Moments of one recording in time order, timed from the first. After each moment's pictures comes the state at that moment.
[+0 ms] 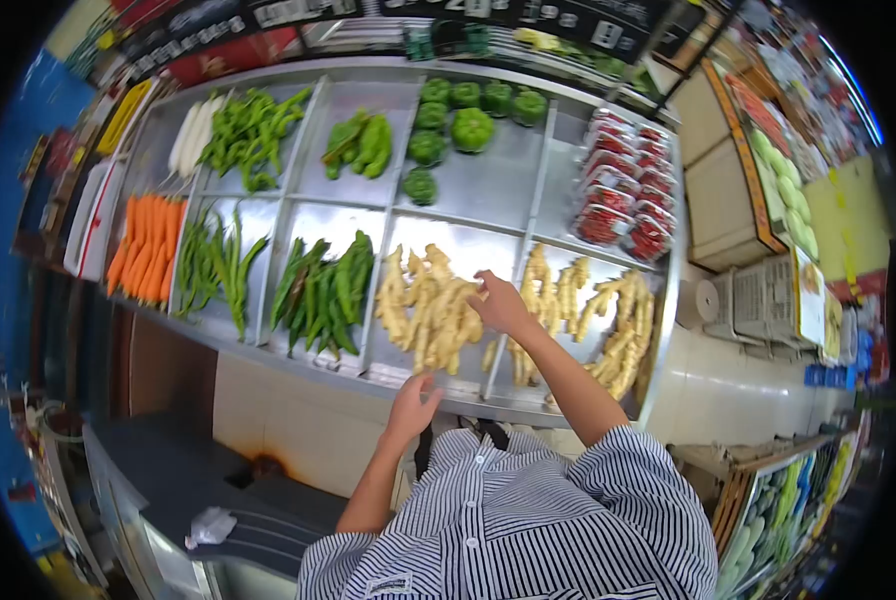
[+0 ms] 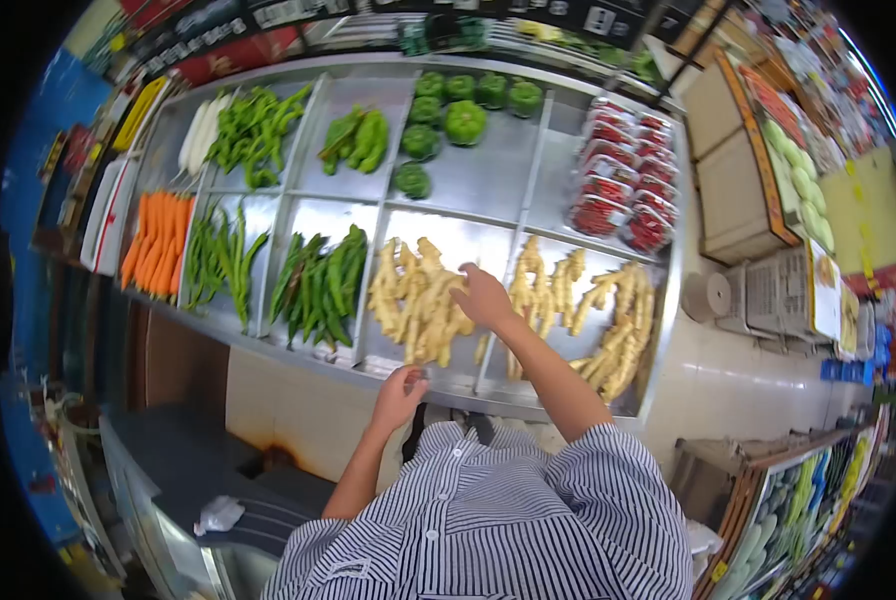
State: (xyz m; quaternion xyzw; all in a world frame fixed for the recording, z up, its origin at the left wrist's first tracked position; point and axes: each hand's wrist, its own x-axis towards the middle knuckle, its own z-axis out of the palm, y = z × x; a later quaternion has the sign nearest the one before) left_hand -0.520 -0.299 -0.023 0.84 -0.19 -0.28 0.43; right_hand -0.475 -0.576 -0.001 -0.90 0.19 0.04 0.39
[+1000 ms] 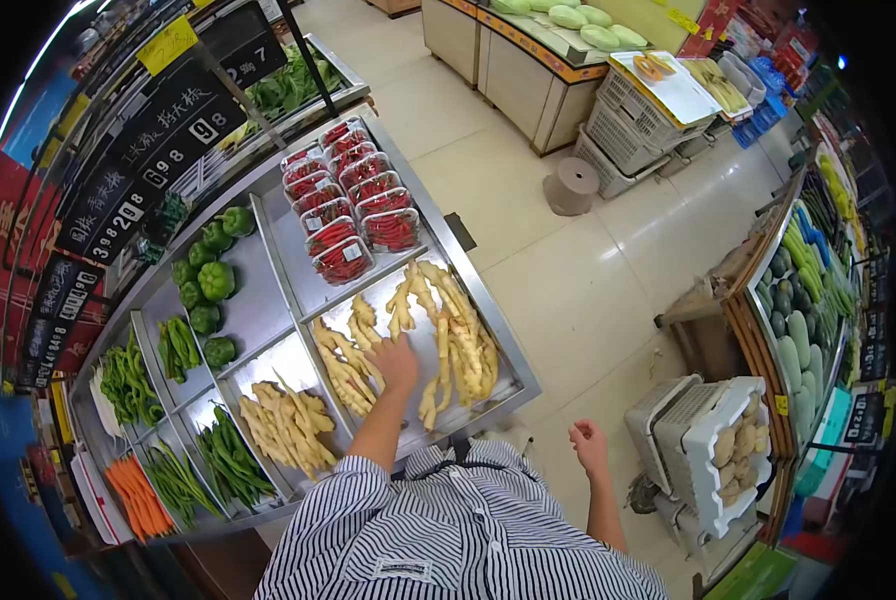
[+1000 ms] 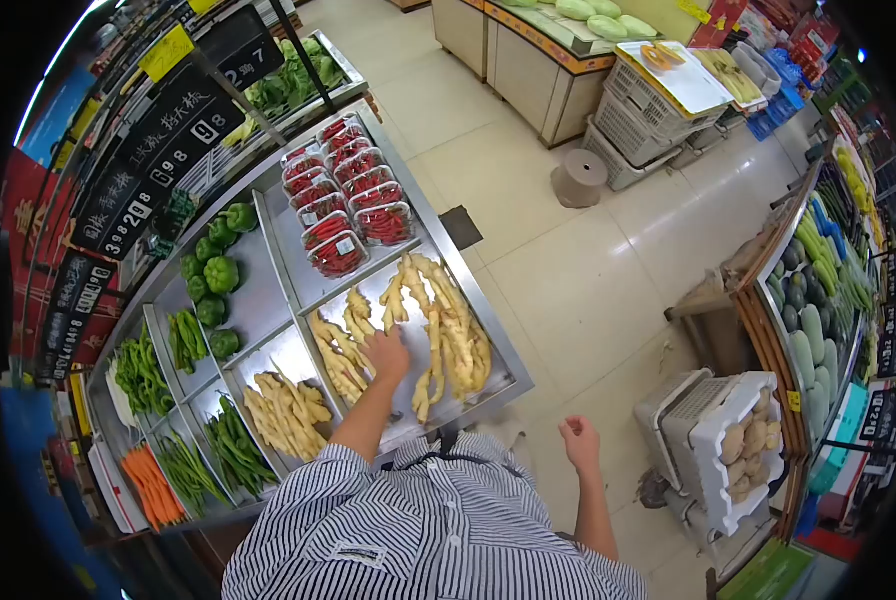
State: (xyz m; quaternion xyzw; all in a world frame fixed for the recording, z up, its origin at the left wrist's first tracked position) left_hand -0.610 -0.684 -0.097 0.87 -0.48 -0.12 0.01; right_hand -1.038 -0.617 -0.033 -0.47 0.72 -0.20 0.47
